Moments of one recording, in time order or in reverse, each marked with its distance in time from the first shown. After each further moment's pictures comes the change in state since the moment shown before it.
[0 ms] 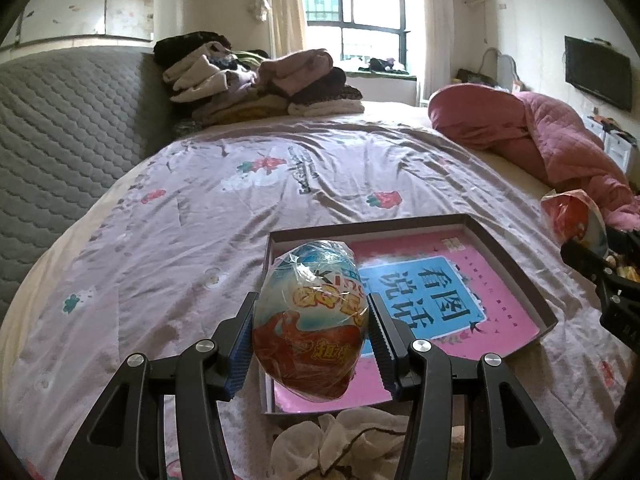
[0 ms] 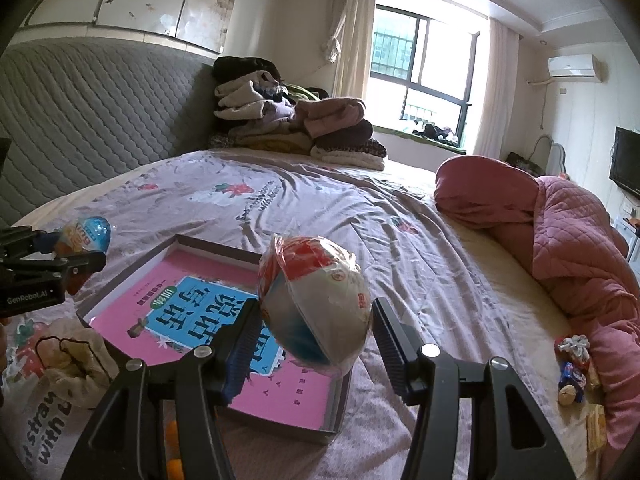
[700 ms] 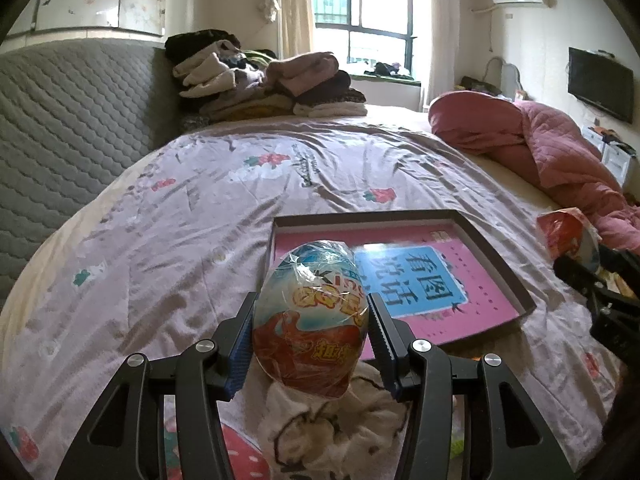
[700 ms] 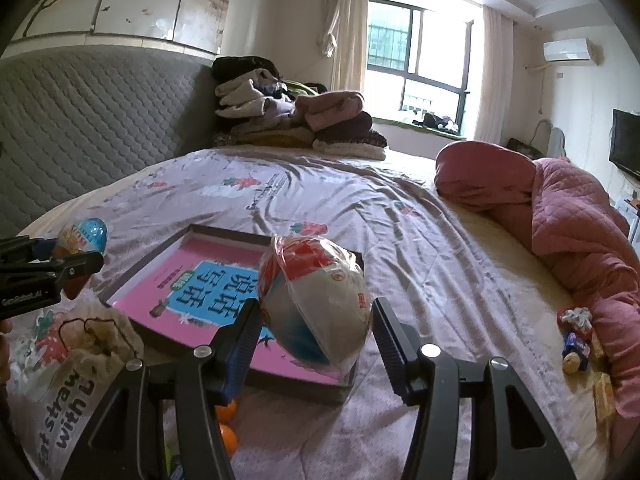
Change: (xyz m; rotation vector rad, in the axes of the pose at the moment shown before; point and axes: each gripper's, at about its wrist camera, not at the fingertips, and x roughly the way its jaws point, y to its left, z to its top) left arm -0.039 0.002 -0.022 -0.043 -0.014 -0.001; right arm -0.031 0.003 -0.018 0.042 0.008 0.021
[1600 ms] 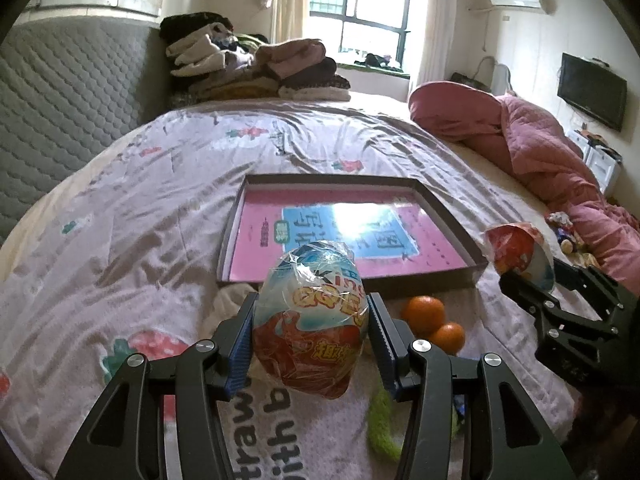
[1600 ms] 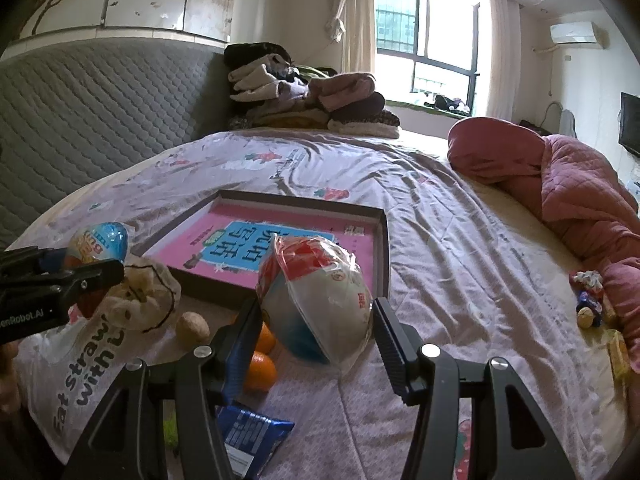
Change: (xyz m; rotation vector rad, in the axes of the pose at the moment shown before) left arm -0.040 -0.028 -0.048 -0.043 0.046 -0.071; right arm -0.028 0.017 -0.044 0.025 0.059 0.059
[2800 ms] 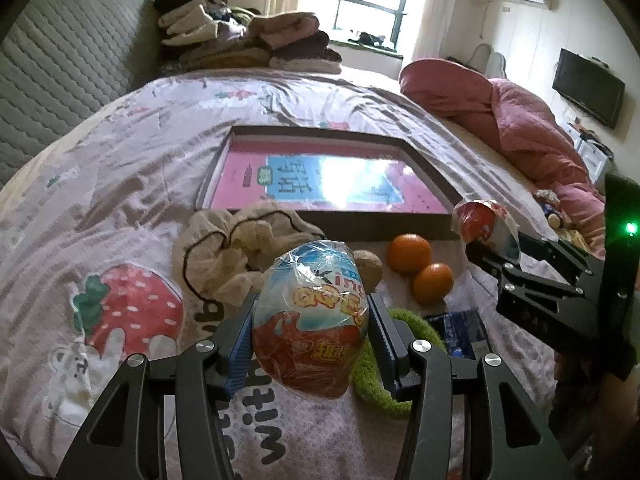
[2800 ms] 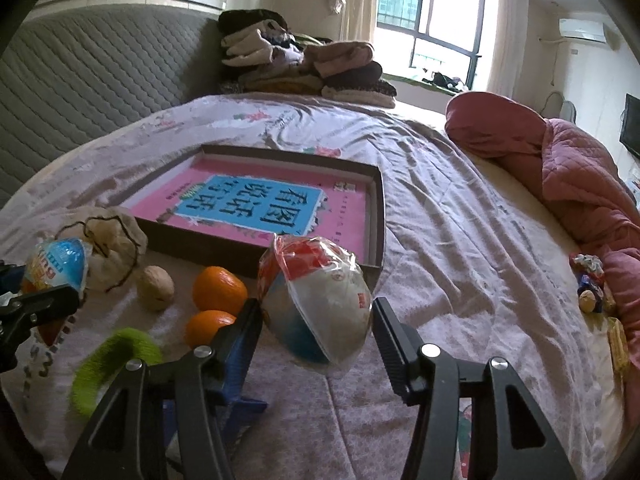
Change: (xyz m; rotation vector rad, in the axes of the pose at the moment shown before) left arm 0.002 -0.004 -0.046 -0.035 0.086 -0.060; right arm 0.028 0.003 -0.024 -0.033 0.101 -0.031
